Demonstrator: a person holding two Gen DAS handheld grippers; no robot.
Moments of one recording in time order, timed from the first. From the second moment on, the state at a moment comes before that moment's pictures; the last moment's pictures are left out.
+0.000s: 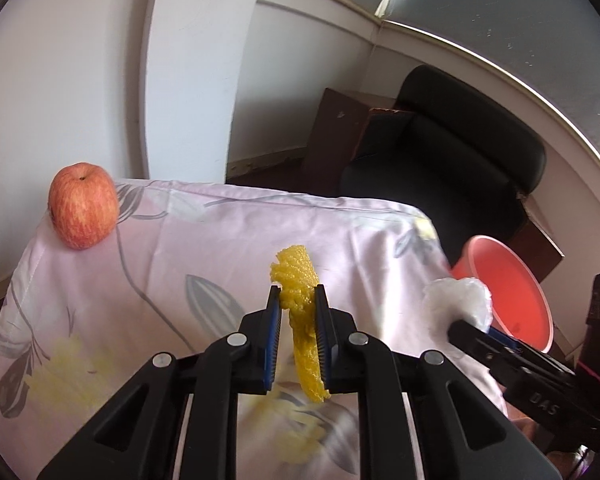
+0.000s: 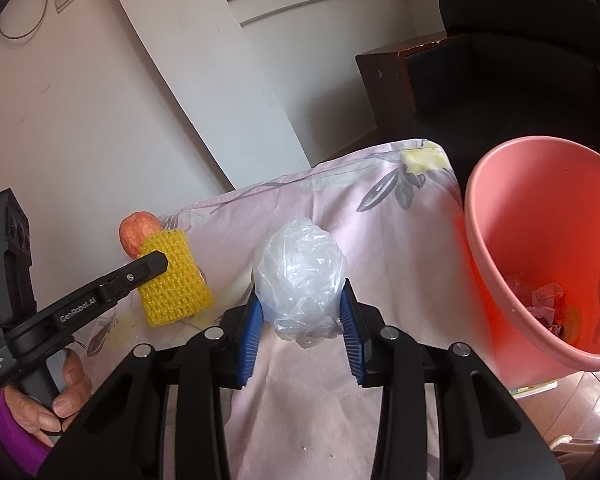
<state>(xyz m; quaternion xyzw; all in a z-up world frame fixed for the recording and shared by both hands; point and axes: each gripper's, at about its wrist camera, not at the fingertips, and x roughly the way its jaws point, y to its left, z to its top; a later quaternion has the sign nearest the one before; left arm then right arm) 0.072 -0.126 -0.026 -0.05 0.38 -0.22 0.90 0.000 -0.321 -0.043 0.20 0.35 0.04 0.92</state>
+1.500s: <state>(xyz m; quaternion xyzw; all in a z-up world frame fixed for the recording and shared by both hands) 0.001 -0.208 0.014 -0.04 0.35 -0.40 0.85 -0.055 -0.355 -0.030 0.22 0.31 0.03 0.92</state>
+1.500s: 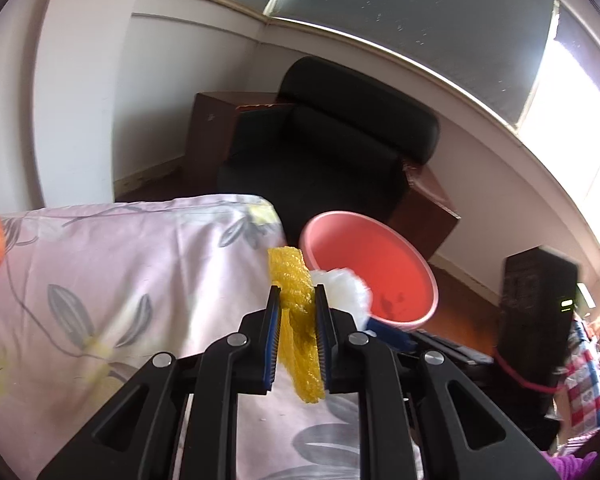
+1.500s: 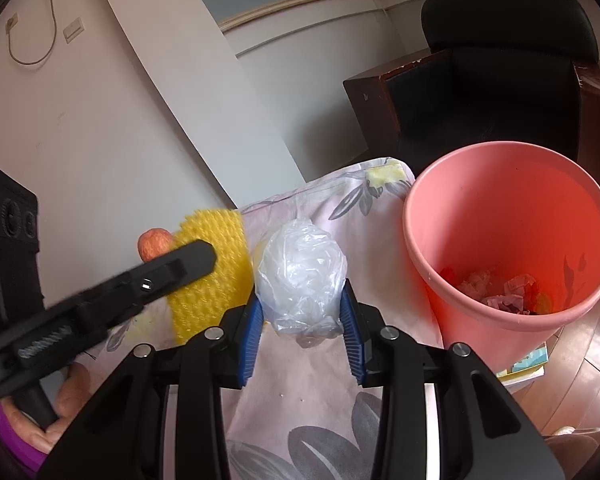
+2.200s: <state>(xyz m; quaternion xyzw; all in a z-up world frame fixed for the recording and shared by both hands) -0.002 -0.240 0.022 -0.02 0.34 -0.41 0.85 -0.082 -0.407 -0.034 0.24 0.29 -0.04 0.93</state>
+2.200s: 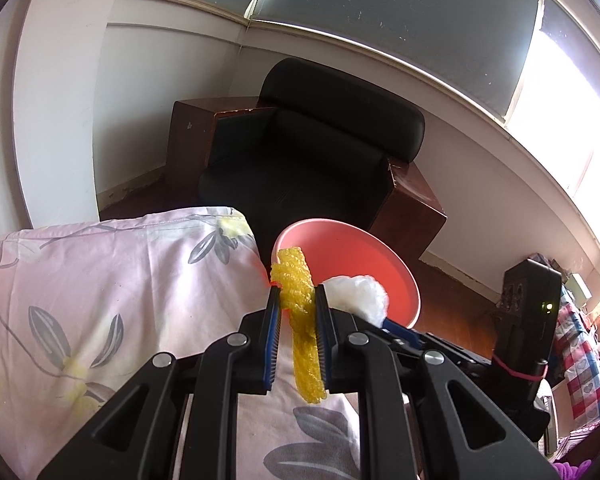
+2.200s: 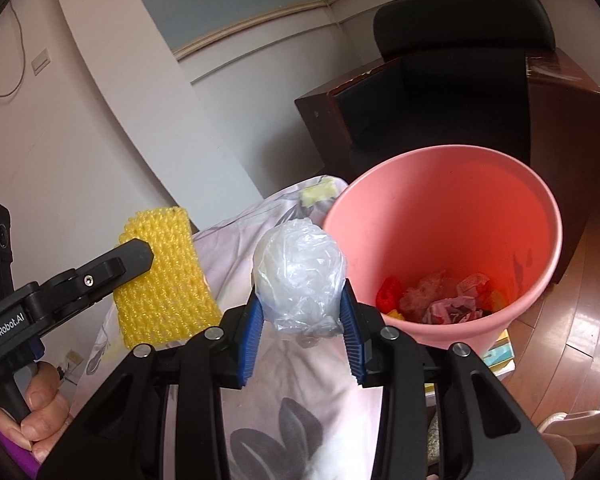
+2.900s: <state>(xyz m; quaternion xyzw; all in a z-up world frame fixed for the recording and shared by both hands) 0.009 -0.309 0.013 0.02 0.34 -0.40 0.85 -0.100 -0.462 -0.035 0.24 0.26 -0.14 0.93</state>
